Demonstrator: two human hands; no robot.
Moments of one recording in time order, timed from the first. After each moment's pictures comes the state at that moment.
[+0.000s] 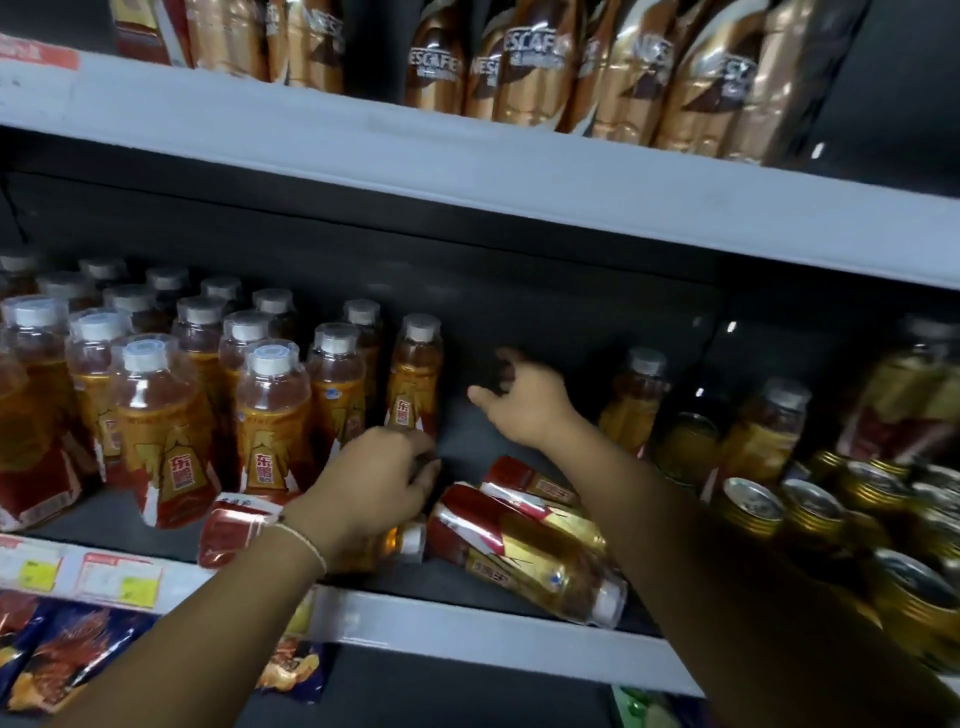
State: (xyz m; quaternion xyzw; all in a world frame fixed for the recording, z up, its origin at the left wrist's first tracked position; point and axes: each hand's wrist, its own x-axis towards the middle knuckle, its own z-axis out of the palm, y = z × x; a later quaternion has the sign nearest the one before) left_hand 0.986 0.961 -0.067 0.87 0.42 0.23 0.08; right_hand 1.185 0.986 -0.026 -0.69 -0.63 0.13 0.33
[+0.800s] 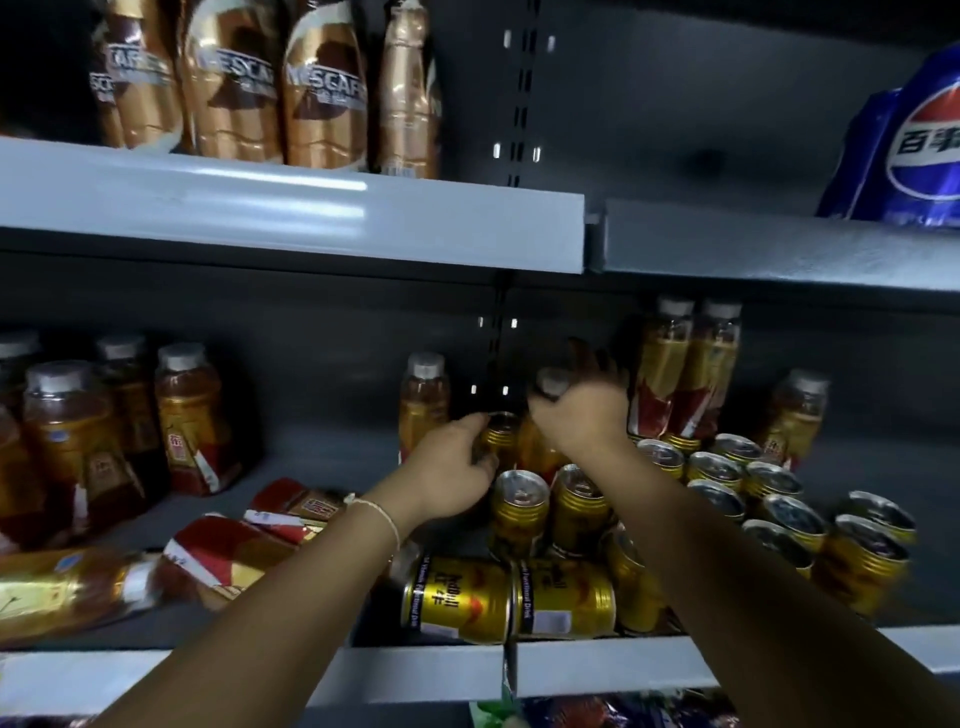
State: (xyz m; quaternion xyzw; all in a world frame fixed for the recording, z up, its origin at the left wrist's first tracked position) left_hand 1.280 0.908 -0.042 0.86 0.35 0.24 0.27; right_hand 1.453 0.871 -0.005 -0.78 -0.50 -0.10 0.36
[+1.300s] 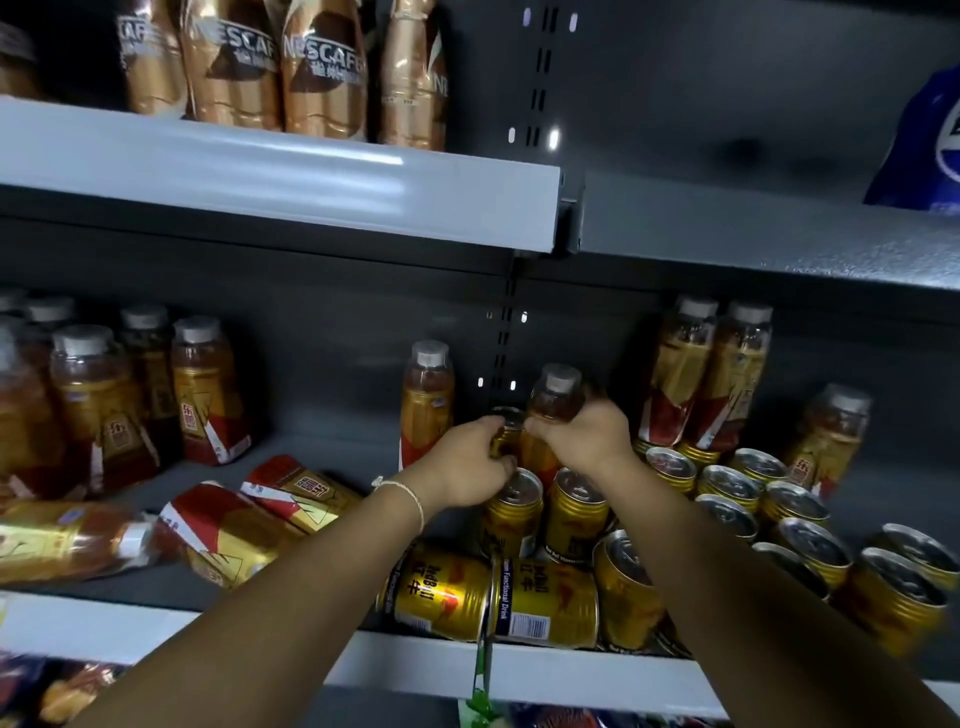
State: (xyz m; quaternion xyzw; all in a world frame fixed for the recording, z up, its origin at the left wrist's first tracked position) left_hand 1.317 0.913 -0.057 0.83 0.39 0.24 0.33; right_hand 1.480 0.874 -0.034 -0.77 -0.48 0.12 0.41
